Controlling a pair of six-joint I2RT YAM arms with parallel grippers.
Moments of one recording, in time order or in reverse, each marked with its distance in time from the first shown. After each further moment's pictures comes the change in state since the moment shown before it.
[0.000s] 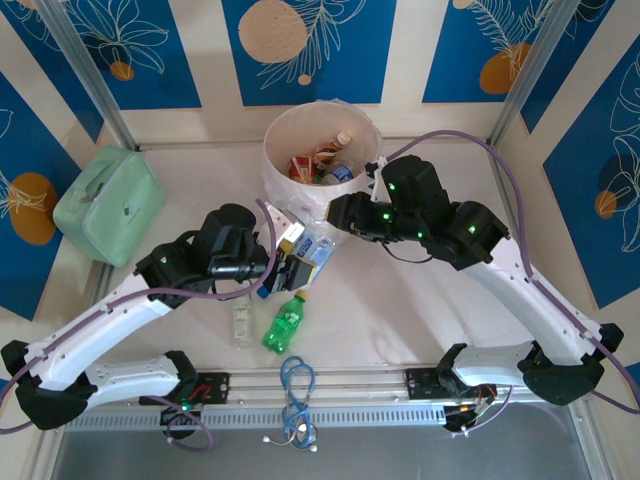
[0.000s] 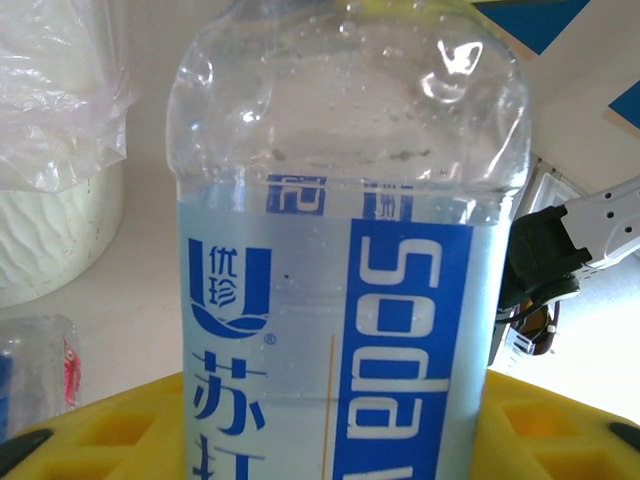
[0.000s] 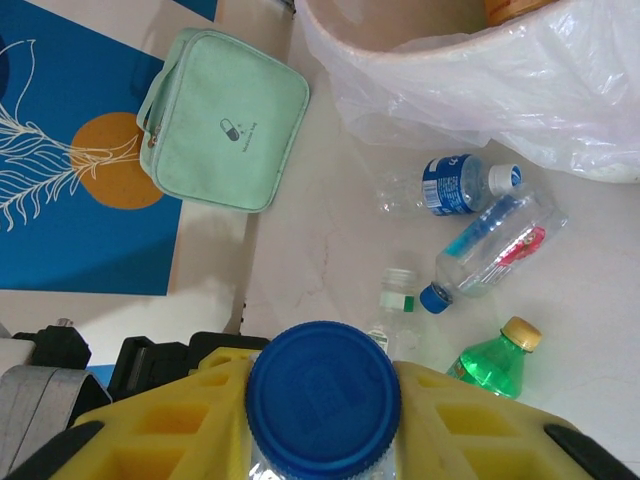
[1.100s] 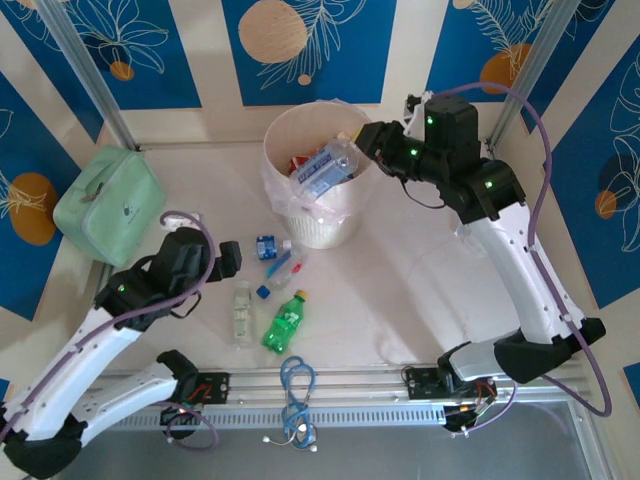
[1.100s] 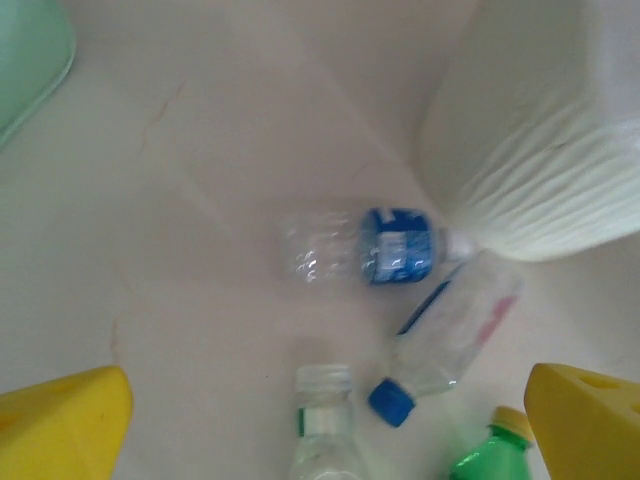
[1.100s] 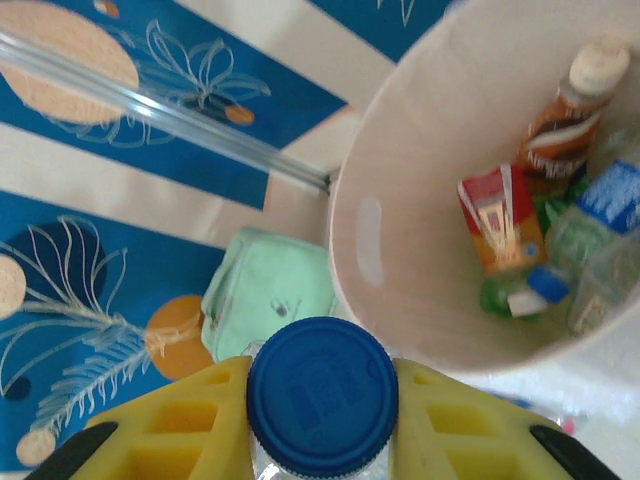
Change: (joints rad) left arm 0.292 -0.230 -0.206 -0.278 -0.628 -0.399; right arm -0.334 0.168 0.266 0.117 -0.085 0.000
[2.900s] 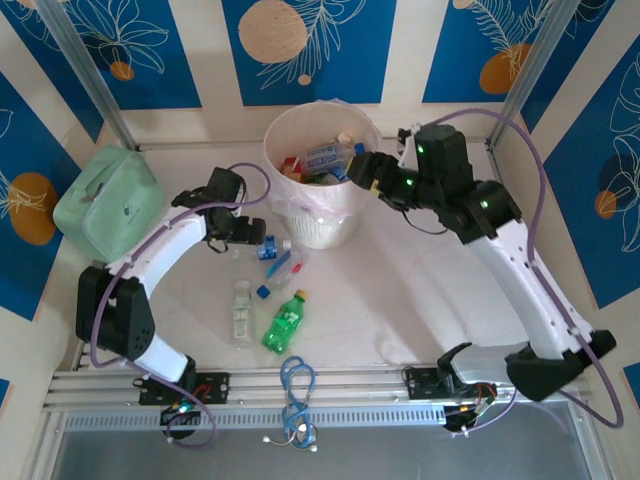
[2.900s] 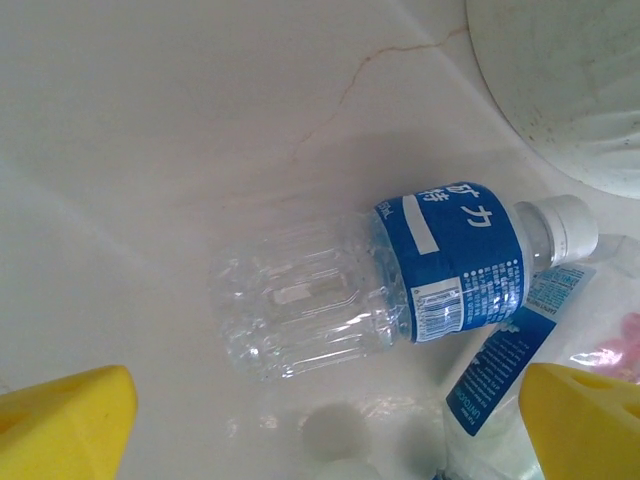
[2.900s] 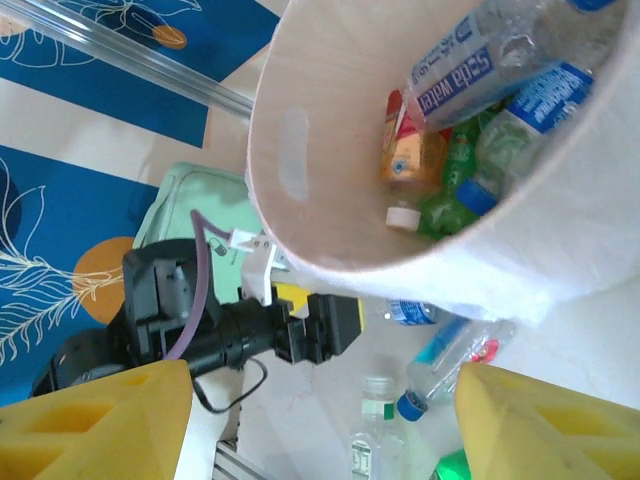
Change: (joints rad) left arm 0.282 0.716 0.224 0.148 0.366 0.402; right arm 0.064 -0.145 -0.238 -0.064 0.017 -0.055
